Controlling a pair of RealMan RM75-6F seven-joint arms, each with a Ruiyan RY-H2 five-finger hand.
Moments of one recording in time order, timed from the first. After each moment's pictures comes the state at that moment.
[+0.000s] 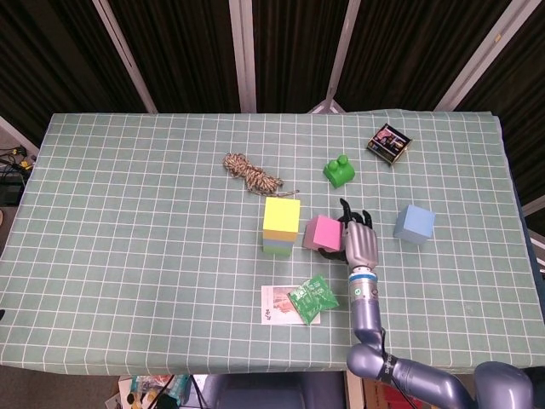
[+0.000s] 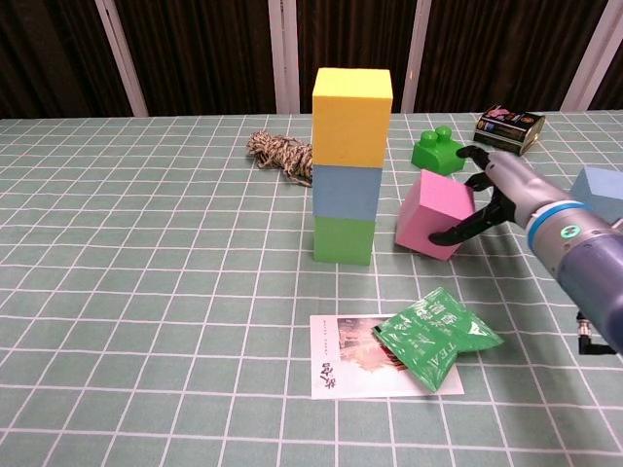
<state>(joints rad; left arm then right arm) 0.09 -1.03 -0.10 -1.79 1.37 1.65 0.11 0.58 -1.88 0.41 -1.33 -0.87 1.21 -0.33</state>
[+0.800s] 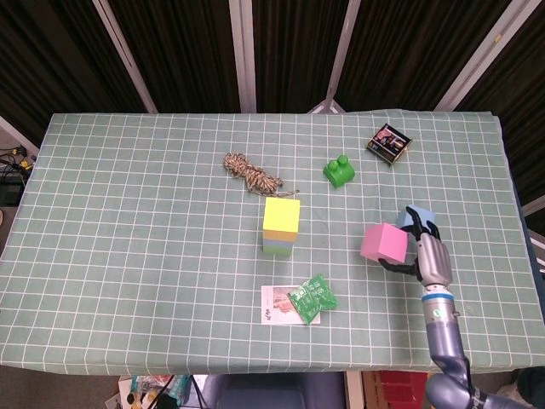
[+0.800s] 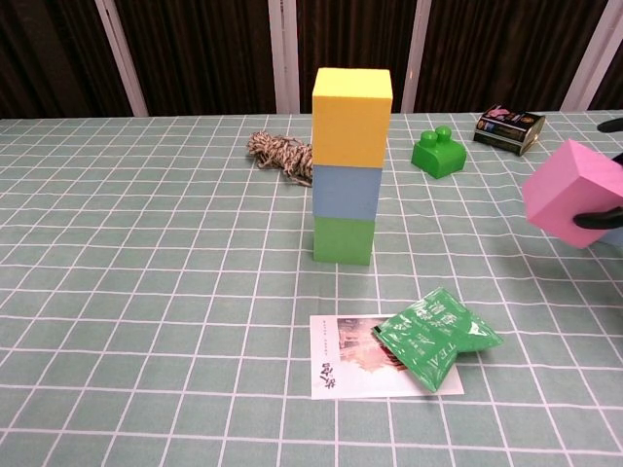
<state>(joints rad) 0.10 -1.02 -0.10 -1.79 1.36 1.66 0.08 0.32 -1.44 0.30 -1.64 -1.03 1.18 -0.01</state>
